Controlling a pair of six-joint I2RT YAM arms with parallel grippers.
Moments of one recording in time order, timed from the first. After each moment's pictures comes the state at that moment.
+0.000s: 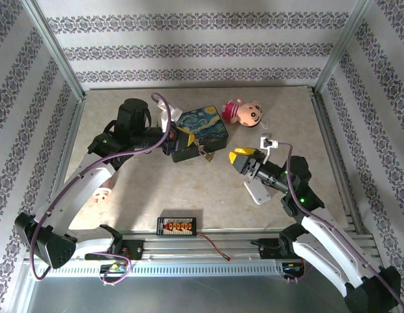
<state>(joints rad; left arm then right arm) -0.48 1.24 1.30 -0.53 0.76 -0.19 0.44 0.66 0.47 0.14 -0.46 0.63</state>
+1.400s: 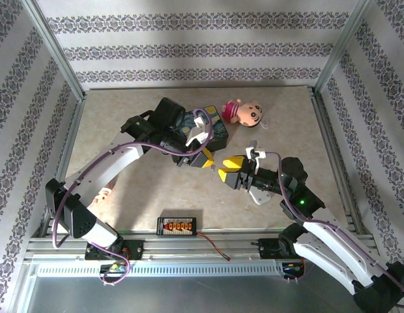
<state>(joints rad) -0.61 1.53 1.53 -0.91 1.03 0.37 0.58 0.69 0.52 0.14 -0.63 0.45</state>
